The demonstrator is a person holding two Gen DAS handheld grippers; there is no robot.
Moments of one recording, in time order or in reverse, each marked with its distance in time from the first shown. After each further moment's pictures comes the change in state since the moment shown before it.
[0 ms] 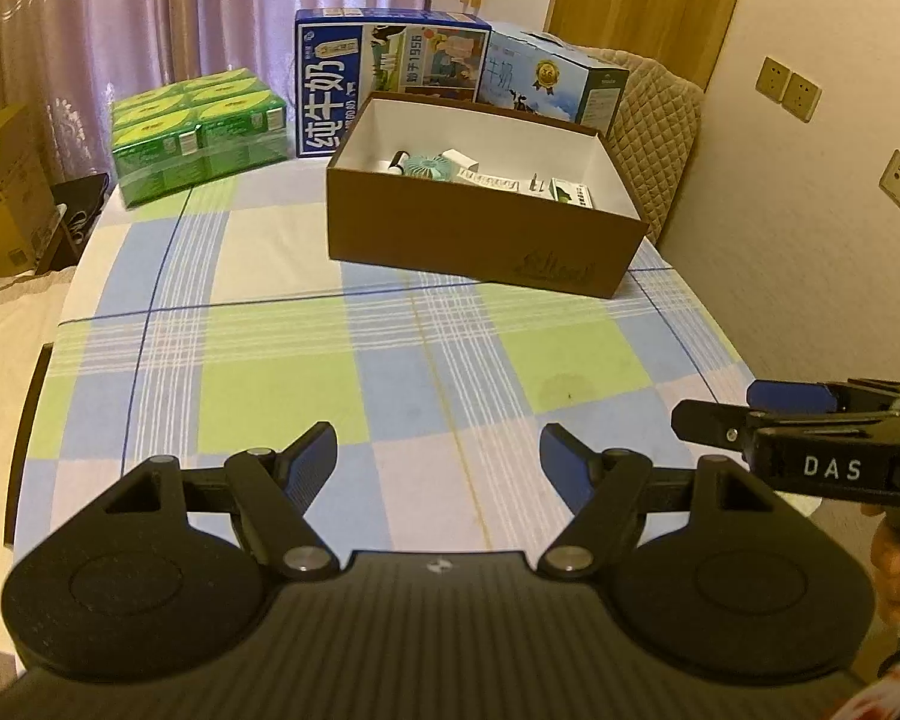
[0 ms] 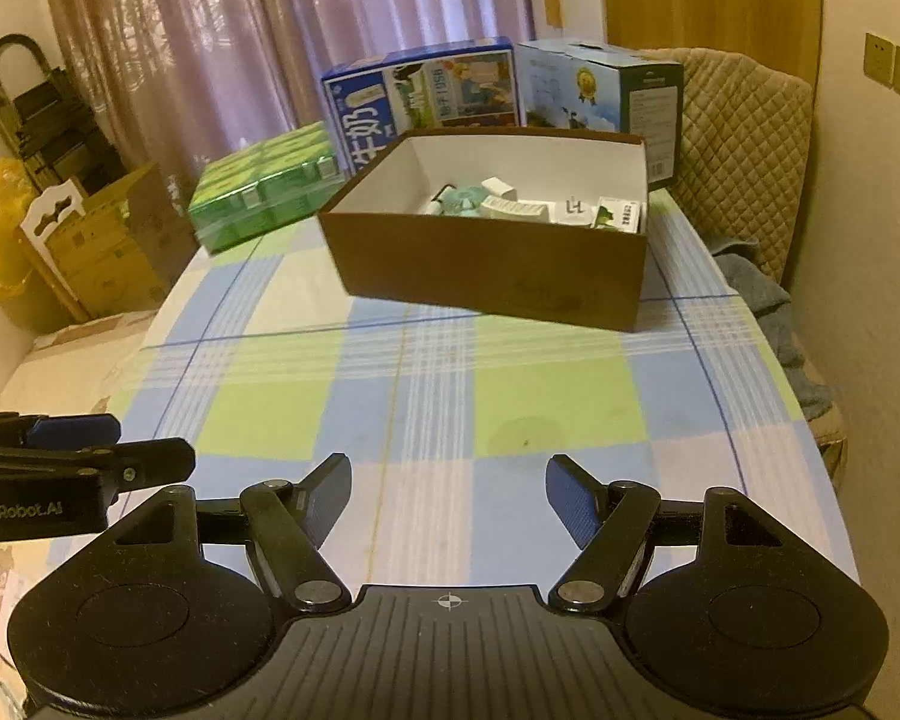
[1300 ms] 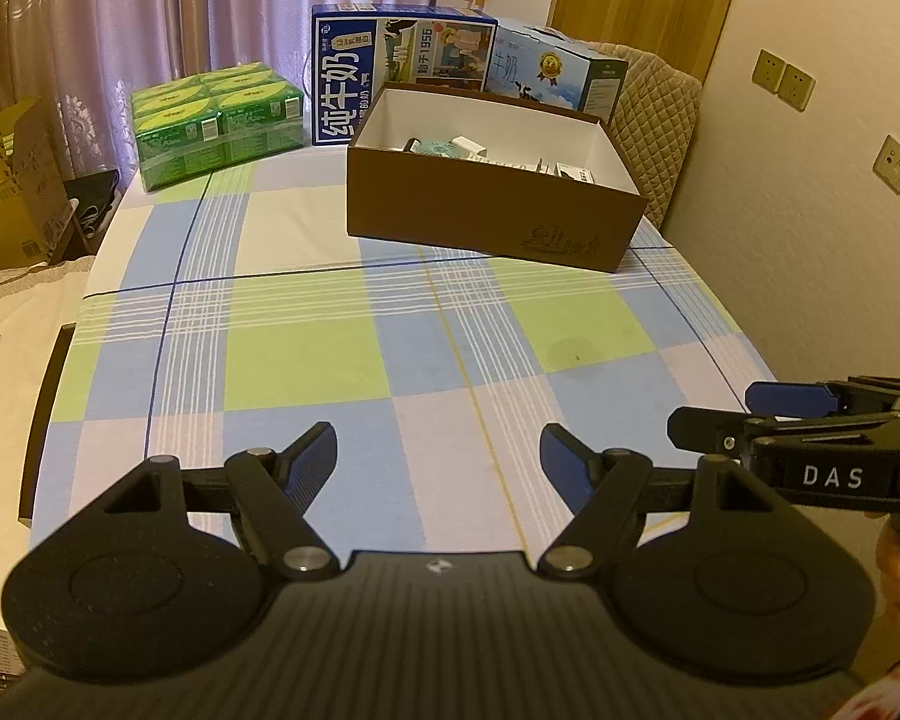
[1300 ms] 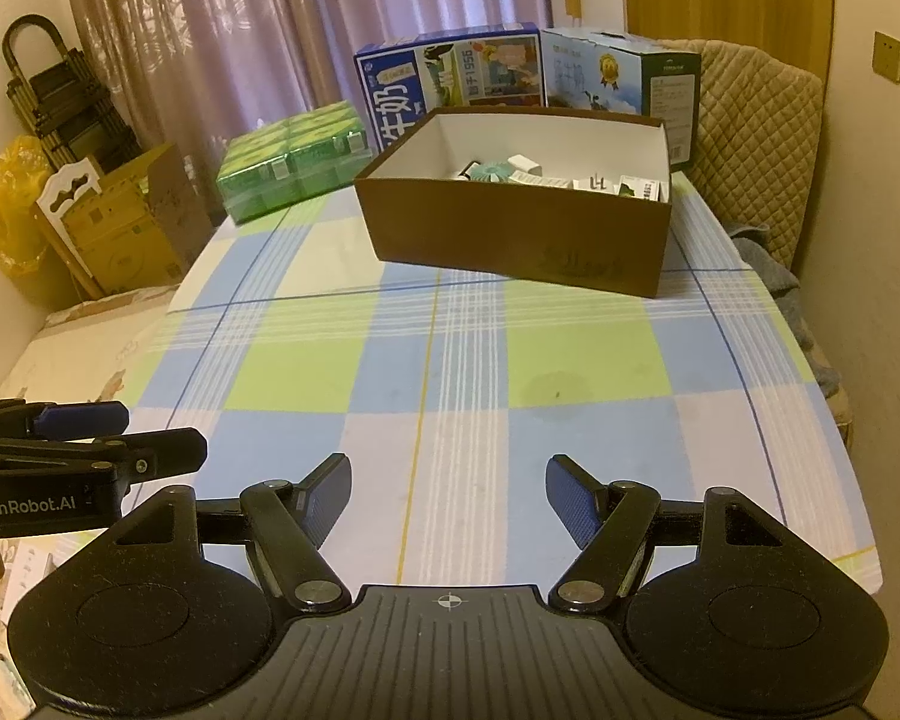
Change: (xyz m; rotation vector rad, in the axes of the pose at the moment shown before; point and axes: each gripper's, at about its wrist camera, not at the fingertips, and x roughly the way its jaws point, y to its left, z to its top) left arm -0.025 0.007 -0.032 0.003 -0.005 0.010; right arm -0.013 0.026 -0.031 -0.011 0.020 0.010
